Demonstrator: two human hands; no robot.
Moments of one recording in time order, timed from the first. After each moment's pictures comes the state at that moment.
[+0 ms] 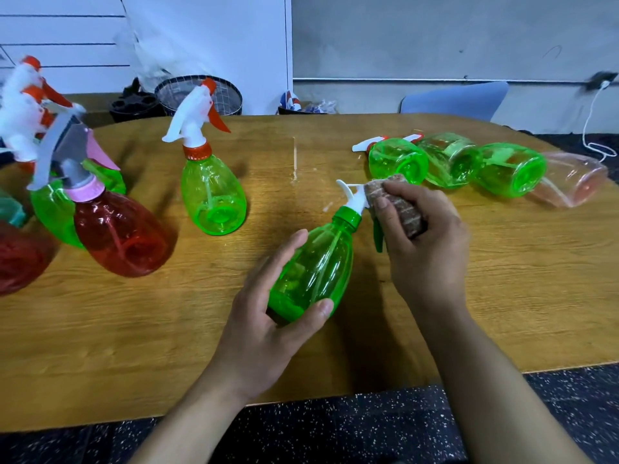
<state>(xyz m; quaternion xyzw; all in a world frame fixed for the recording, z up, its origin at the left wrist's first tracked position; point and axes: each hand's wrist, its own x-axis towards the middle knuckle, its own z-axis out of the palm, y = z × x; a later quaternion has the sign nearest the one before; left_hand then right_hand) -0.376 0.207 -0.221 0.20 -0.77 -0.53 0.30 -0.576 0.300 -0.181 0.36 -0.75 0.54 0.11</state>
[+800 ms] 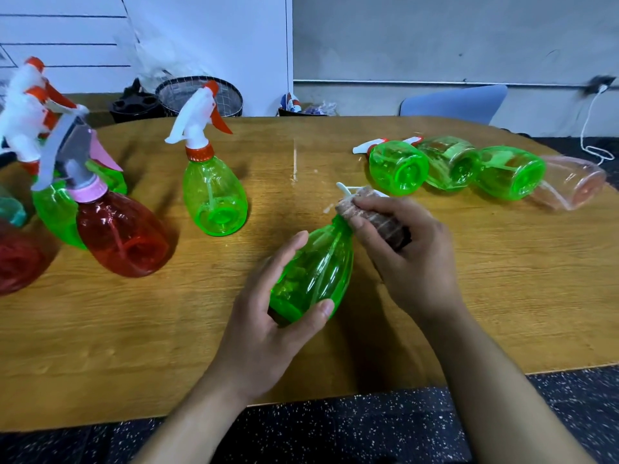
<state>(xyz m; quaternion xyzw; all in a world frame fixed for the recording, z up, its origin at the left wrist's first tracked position) -0.375 0.207 -0.222 0.20 -0.77 -0.53 0.30 -0.572 0.301 -0.184 0.45 -0.71 0.54 0.04</state>
